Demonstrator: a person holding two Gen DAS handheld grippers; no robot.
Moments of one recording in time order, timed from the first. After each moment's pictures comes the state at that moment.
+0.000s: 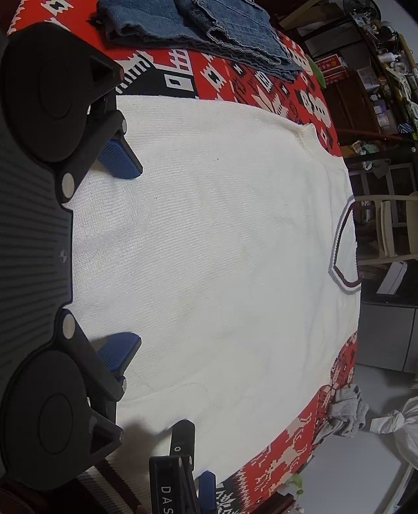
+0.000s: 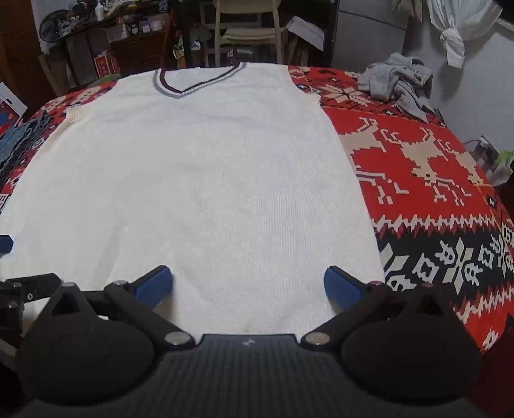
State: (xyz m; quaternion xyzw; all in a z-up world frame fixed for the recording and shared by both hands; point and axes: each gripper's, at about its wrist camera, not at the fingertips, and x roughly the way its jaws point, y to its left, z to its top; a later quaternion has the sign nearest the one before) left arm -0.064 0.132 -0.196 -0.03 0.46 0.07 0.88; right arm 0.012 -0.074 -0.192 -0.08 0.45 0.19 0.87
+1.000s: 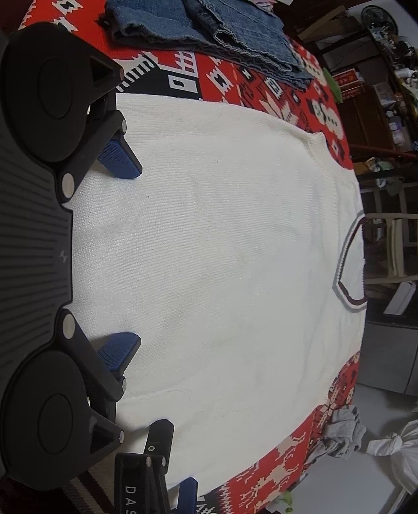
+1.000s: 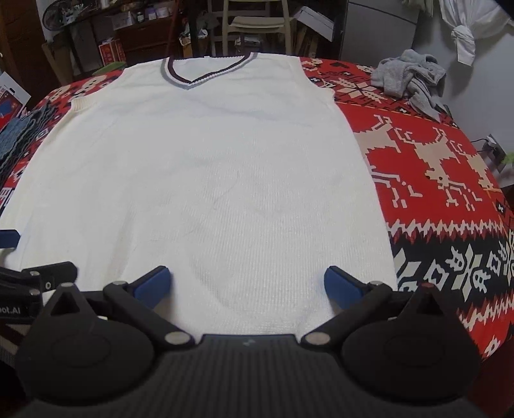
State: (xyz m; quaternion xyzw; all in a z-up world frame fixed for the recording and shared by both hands) left arm -0.047 0.132 -0.193 -0.05 0.48 0.10 0.87; right arm 0.016 -0.063 -0.190 -0.09 0.46 0.20 0.86
